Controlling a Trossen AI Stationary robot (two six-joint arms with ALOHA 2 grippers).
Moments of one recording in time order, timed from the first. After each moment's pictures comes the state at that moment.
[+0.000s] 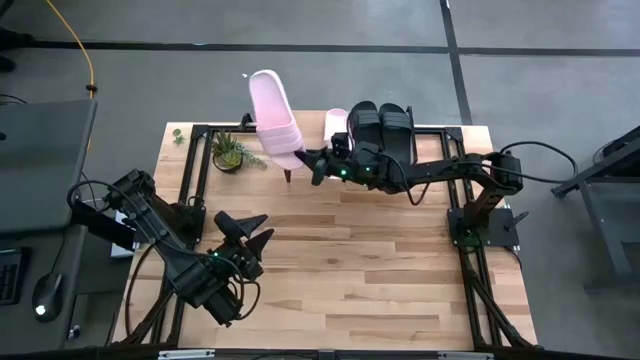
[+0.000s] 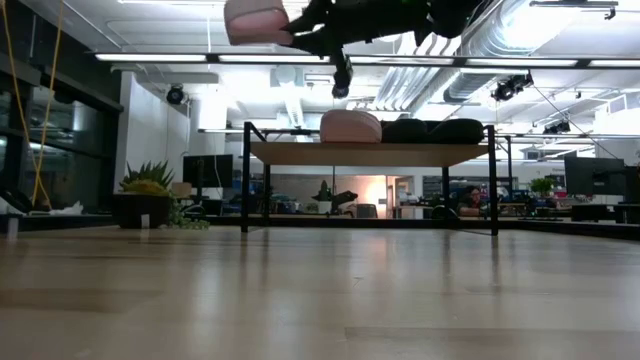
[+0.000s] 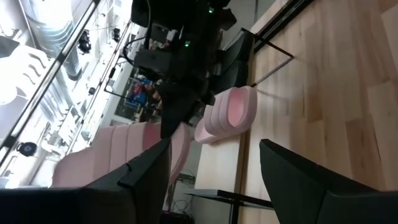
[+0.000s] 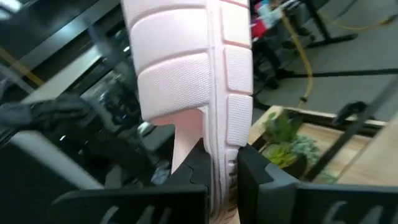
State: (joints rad) left arm -0.70 1.65 1.49 -1.57 -1.43 -0.60; right arm -0.13 1.71 1.16 0.59 0.20 0.66
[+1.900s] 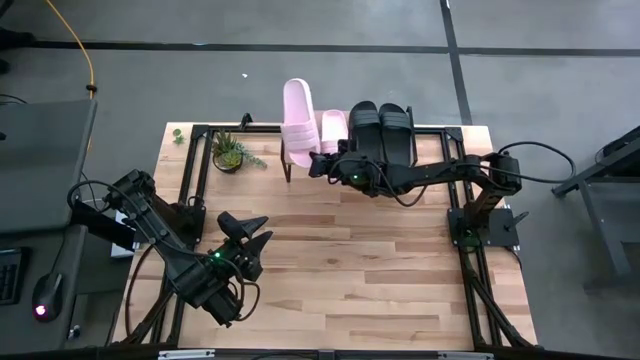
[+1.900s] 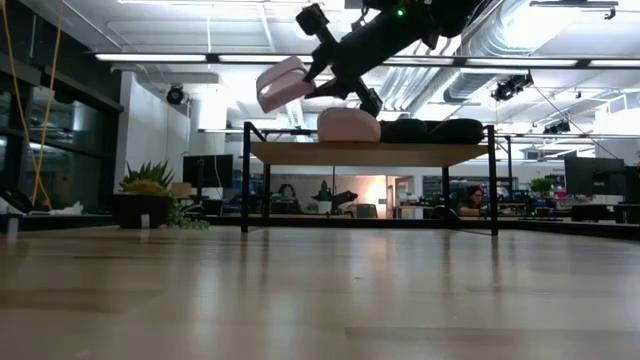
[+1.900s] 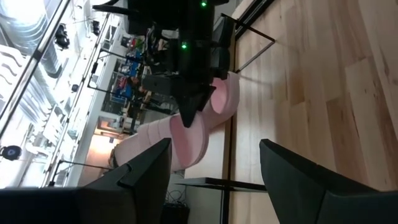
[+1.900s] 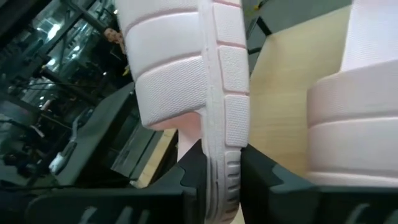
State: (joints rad) left arm -0.70 1.65 1.49 -1.57 -1.34 -0.56; right arm -0.10 1.72 1.16 0.28 0.54 0.96
